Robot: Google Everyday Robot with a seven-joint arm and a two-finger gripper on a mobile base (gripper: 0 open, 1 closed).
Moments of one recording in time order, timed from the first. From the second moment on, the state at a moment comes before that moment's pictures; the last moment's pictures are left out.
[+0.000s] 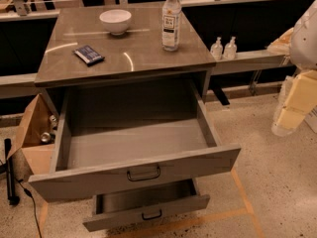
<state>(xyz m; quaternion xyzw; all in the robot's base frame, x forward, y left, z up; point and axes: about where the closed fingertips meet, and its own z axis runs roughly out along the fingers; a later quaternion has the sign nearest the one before) 0.438 -0.217 0.976 -0.60 0.78 -0.03 0.16</state>
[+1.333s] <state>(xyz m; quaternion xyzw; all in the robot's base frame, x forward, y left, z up) 0.507 -0.102 0.938 -0.55 0.78 0.03 0.30</state>
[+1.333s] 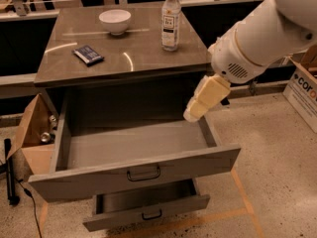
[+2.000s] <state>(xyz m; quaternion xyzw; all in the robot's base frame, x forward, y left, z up) 0.546 -0.049 0.917 -0.49 0.81 0.04 0.32</state>
